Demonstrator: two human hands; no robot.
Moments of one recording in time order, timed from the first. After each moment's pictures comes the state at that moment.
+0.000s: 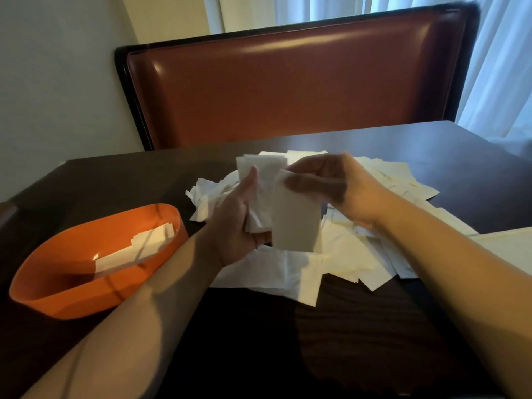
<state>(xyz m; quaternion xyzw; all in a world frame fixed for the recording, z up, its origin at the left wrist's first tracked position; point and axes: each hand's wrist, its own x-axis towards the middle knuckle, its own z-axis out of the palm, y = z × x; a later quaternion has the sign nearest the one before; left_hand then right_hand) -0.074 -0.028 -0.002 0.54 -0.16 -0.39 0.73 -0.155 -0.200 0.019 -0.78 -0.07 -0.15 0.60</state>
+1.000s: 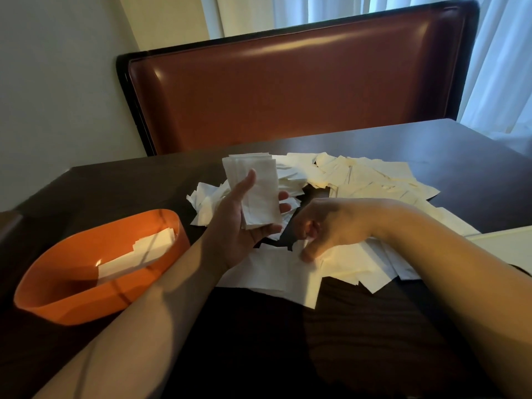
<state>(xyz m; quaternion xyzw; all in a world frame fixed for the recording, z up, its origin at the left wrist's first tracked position) -0.076 -0.029 -0.002 0.56 -0.16 -0.30 0.75 -0.148 -0.211 0.003 -0.95 -0.08 0.16 0.27</state>
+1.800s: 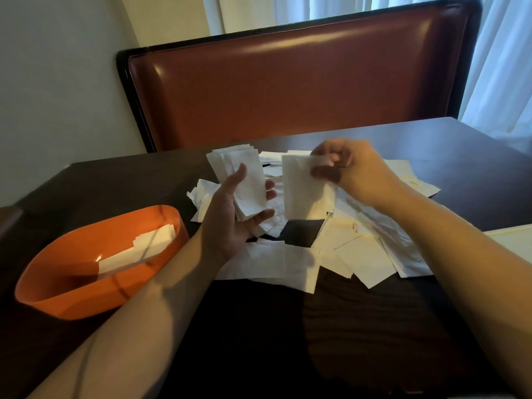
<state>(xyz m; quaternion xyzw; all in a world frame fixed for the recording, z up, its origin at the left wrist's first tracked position) -0.068 -0.029 -0.005 0.55 -0.12 -0.24 0.79 -0.148 -0.230 0.019 -0.87 0.02 -0.25 0.43</state>
